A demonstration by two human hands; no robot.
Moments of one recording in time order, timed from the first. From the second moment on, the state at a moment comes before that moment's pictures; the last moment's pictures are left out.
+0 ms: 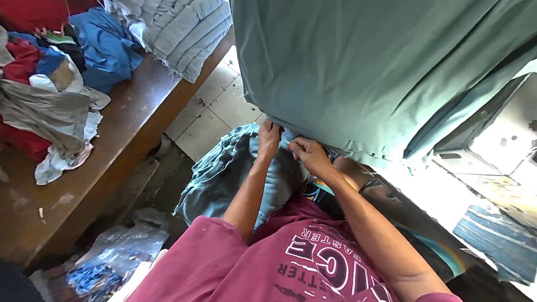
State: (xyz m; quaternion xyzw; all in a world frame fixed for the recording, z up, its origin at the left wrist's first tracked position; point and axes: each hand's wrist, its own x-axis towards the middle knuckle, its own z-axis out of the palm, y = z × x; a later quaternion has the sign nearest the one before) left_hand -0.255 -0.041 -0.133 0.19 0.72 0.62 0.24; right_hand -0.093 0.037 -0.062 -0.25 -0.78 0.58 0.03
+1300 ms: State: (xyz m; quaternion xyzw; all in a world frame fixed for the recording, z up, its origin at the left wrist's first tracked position) left_hand -0.264 -0.065 -0.145 0.17 0.52 0.76 0.35; right_hand -0.085 0.027 -0.074 -0.24 -0.78 0.57 0.00
